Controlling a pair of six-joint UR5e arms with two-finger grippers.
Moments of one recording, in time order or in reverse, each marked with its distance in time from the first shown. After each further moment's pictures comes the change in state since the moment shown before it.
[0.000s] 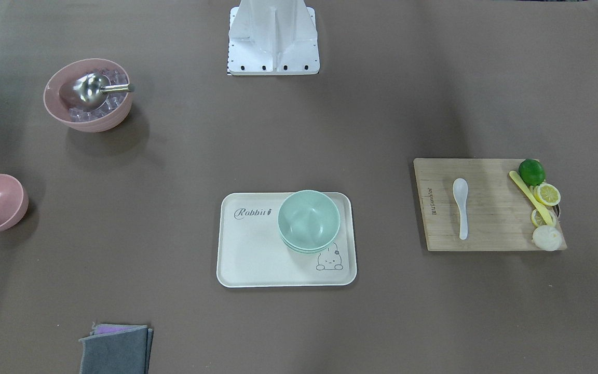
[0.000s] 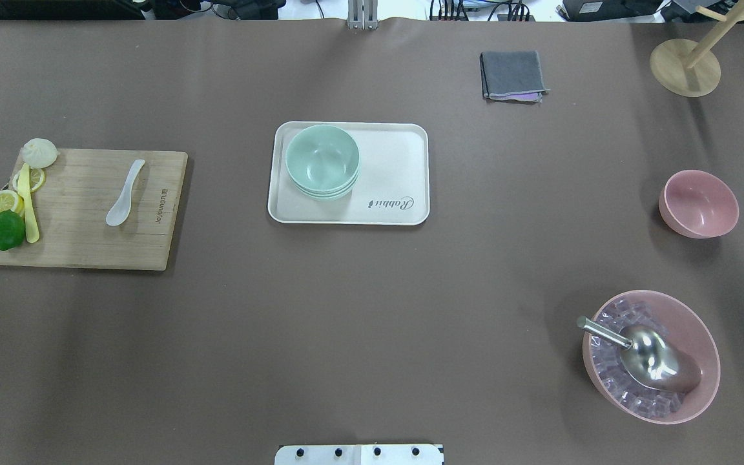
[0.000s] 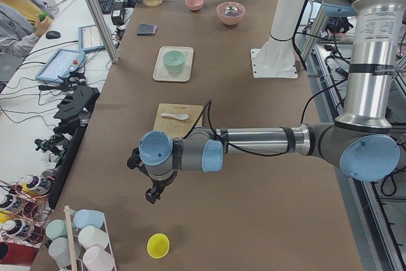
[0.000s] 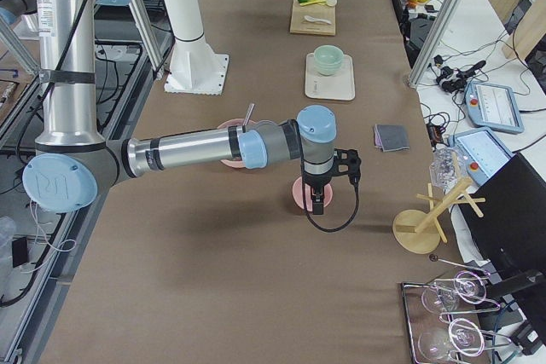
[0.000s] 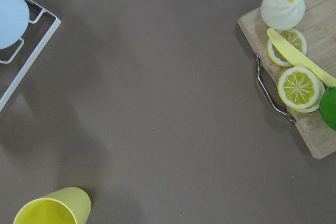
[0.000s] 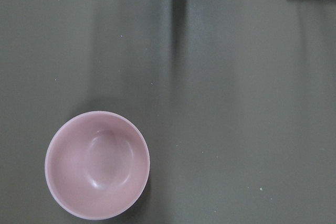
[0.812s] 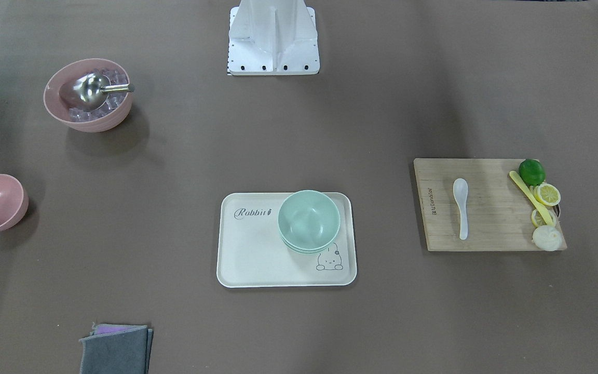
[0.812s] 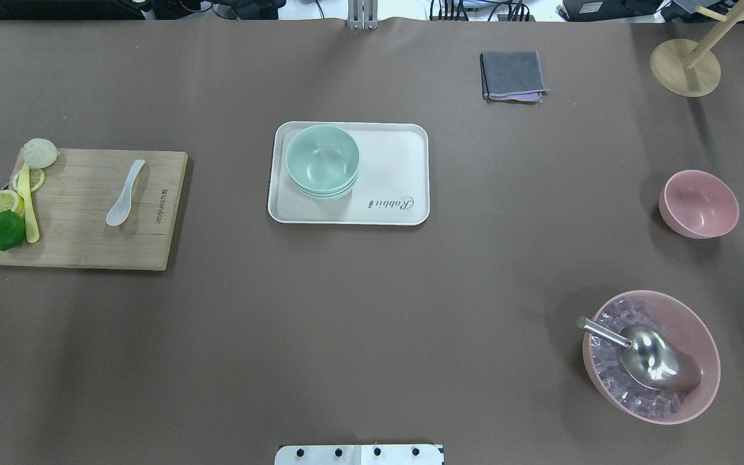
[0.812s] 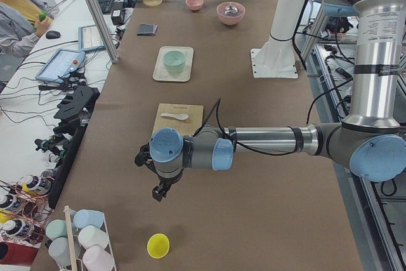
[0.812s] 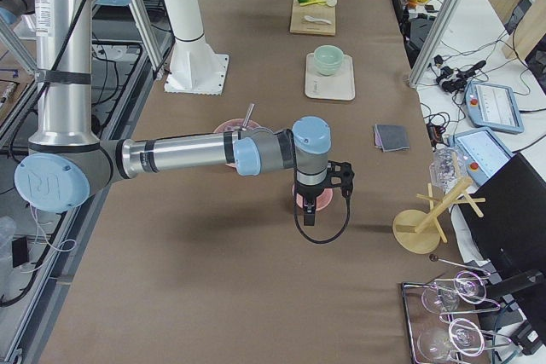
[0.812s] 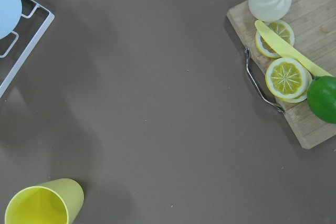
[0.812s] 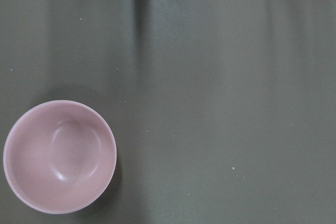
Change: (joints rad) left arm 0.000 0.049 -0.055 -0.013 -0.001 -0.003; right arm -0.002 -0.042 -0.008 -0.004 -0.008 -0.001
